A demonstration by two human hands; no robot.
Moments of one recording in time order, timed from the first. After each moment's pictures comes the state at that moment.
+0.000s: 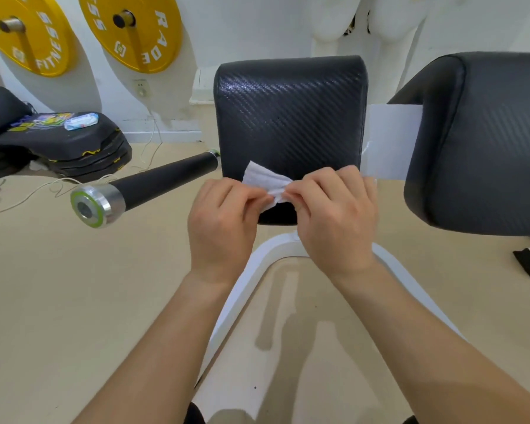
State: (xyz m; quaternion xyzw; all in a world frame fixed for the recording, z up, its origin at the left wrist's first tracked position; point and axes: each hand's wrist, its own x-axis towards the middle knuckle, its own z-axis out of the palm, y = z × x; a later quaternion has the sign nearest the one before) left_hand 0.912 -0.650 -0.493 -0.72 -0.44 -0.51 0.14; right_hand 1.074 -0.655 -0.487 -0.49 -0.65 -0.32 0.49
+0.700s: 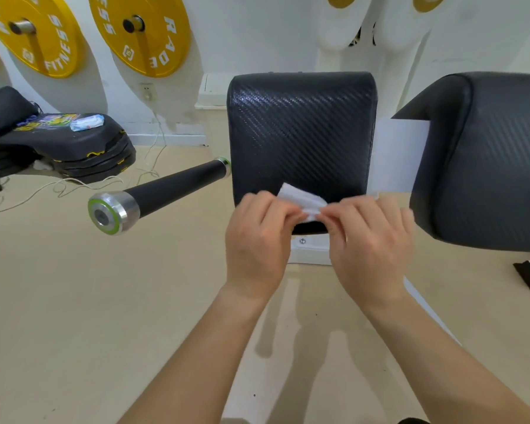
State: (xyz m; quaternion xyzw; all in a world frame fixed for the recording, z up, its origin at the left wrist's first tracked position) left_hand 0.943 -0.655 -0.502 -0.72 -0.43 -0.53 0.10; right_hand 1.101 -0.673 -0.501 -0.51 -0.64 -0.33 0.47
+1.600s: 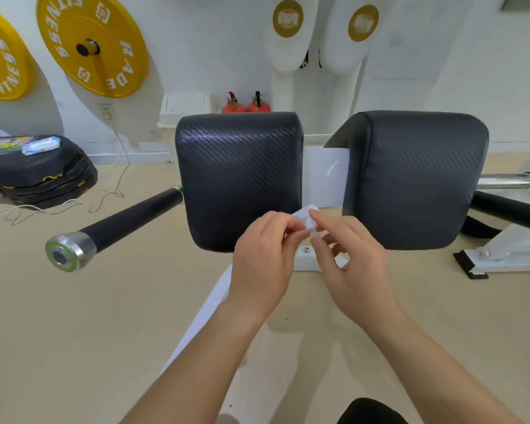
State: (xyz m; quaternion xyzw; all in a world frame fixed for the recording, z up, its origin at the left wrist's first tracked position) left_hand 1.008 -0.686 -0.462 -0.76 -0.42 -0.49 -0.10; right_hand 1.151 -0.730 -0.463 -0.53 -0.67 0.04 0.51
